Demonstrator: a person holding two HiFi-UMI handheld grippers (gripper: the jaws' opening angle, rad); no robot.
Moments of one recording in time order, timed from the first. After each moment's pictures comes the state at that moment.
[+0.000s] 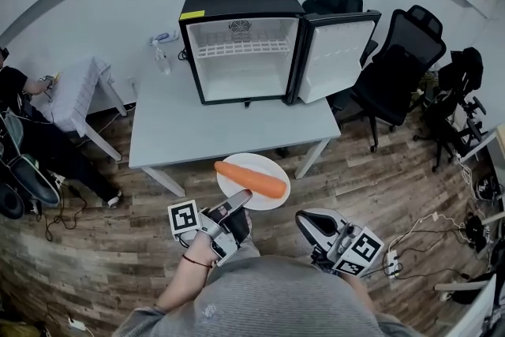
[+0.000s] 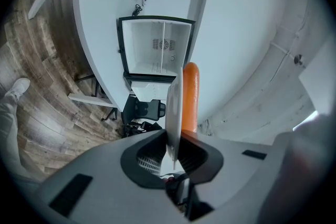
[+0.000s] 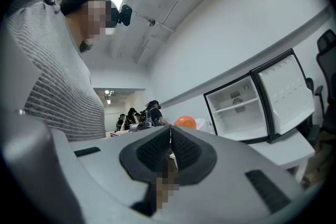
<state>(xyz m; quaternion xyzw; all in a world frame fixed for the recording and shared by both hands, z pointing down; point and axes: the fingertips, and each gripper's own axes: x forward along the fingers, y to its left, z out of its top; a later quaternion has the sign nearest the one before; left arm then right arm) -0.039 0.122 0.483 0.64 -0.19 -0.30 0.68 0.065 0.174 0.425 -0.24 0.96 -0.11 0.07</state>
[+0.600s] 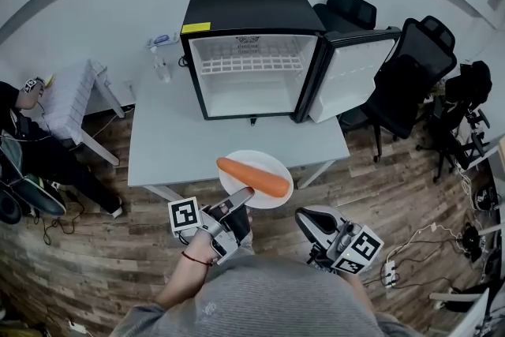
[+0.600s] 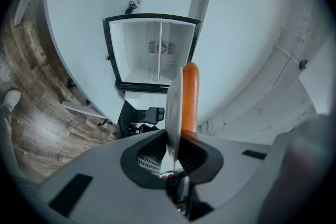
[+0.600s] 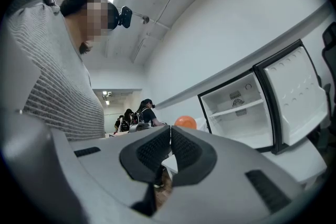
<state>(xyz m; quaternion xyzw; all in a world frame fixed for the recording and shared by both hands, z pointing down) -0.071 0.008 0.473 0.64 -0.19 -0.30 0.68 0.026 0.056 0.416 -0.24 0.96 -0.12 0.07</state>
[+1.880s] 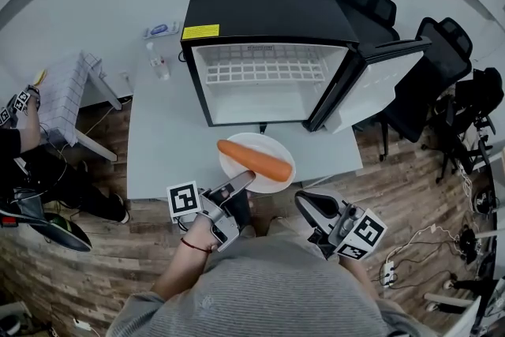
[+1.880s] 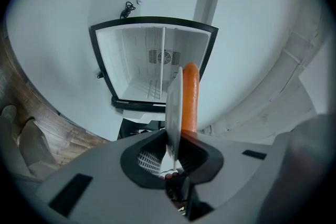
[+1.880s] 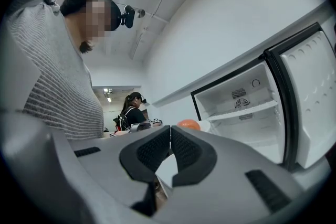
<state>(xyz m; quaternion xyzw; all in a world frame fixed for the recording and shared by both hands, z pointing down) -0.116 -0.122 0.485 0.64 -0.20 -0.30 0.68 -0.028 -0.079 0.419 -0.22 0.97 -0.11 0.05</state>
